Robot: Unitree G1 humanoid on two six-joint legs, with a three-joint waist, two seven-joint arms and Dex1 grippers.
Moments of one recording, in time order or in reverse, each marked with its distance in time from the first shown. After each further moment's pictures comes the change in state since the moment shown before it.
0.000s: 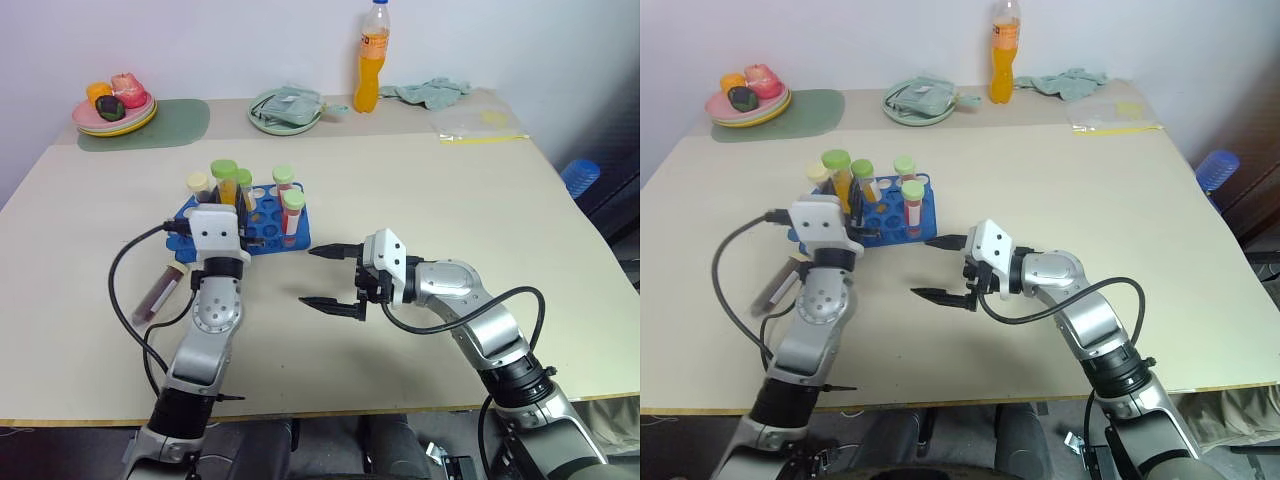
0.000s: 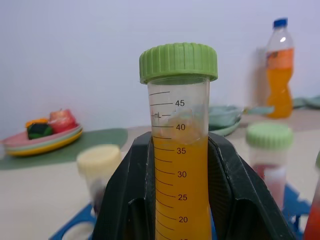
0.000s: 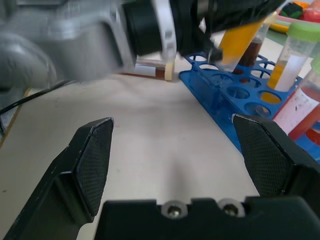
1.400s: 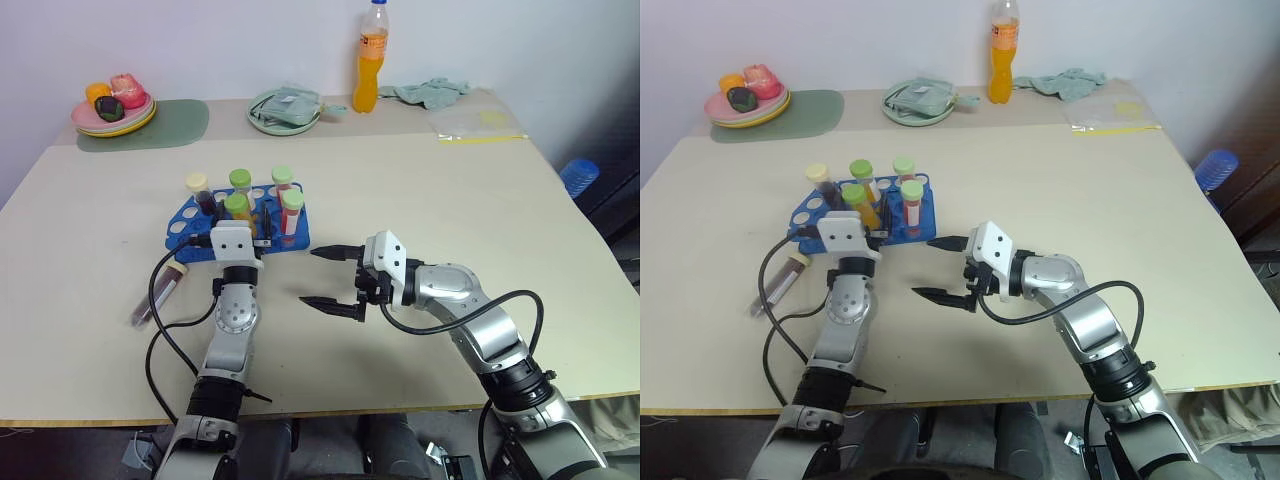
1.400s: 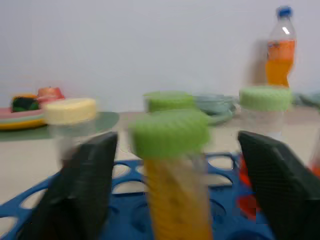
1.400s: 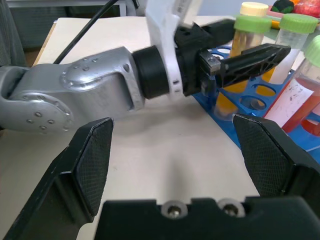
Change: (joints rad) left arm -0.042 -0.156 0.162 0.172 -0.004 -0.177 -0.112; right arm 0.006 0.006 0.000 -0.001 0.001 0.002 -0.019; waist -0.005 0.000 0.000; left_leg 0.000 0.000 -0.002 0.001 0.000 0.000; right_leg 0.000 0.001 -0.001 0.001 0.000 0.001
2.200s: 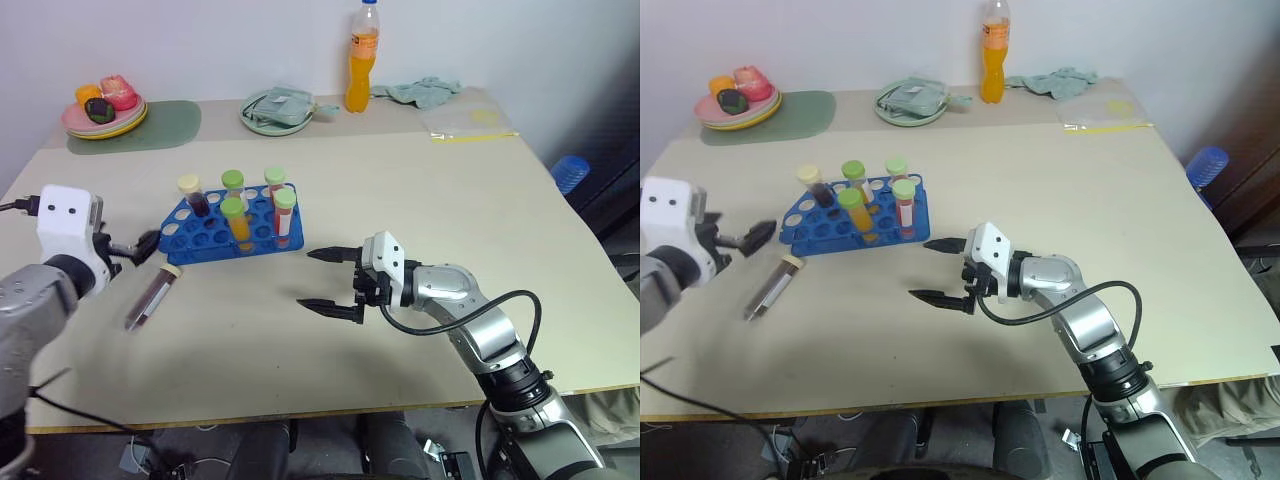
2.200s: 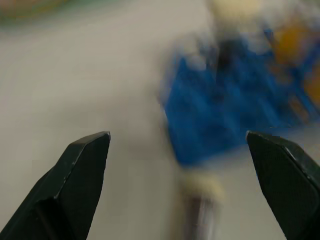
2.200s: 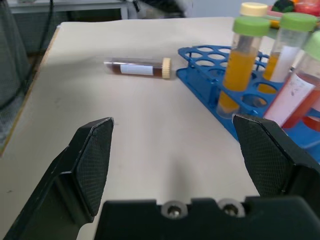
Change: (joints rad) left arm 0.100 0.945 0.489 -0.565 -0.860 1.676 -0.433; right arm -0.002 0.020 0.001 0.002 0.010 0.008 0.026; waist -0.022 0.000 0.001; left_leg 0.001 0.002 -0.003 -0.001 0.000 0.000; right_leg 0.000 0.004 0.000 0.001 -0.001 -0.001
